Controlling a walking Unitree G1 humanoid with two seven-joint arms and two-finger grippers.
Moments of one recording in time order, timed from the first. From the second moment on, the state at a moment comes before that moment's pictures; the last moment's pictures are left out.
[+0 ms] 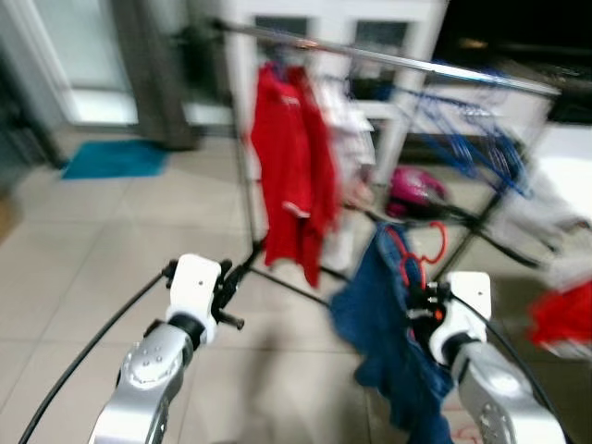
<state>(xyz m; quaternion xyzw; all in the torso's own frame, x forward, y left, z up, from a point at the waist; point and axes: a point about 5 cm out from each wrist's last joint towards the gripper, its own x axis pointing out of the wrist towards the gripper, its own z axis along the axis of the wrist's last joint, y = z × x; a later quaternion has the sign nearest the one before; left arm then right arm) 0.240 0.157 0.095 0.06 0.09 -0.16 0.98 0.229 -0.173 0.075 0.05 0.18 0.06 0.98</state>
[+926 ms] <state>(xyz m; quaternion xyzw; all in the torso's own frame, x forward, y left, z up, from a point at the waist) 0.235 0.144 0.097 0.05 0.10 -0.22 0.97 0.230 -0.174 0.075 0.04 0.18 0.06 0.98</state>
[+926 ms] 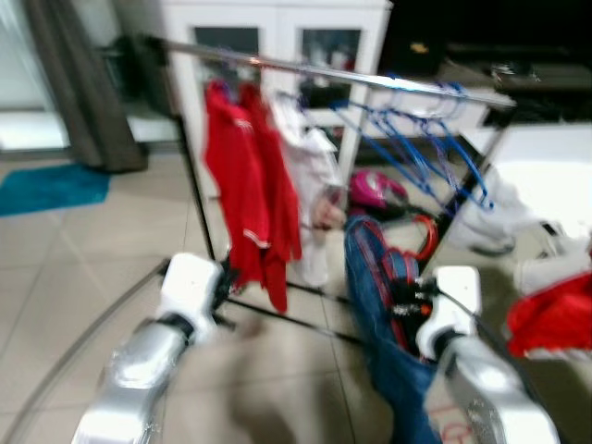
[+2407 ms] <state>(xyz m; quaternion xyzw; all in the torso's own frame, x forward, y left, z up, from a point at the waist) 0.237 0.159 0.100 0.07 0.09 -0.20 0.97 0.246 -0.160 0.084 0.02 0.15 0.09 0.98</state>
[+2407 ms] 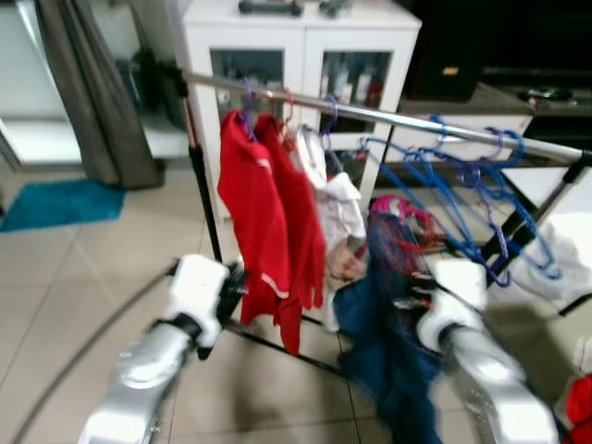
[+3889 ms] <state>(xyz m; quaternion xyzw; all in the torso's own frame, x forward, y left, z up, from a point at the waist) 0.245 0.124 0.111 0.09 0.07 -0.28 0.95 0.299 -0.178 0.148 0.01 0.05 0.11 0.99</state>
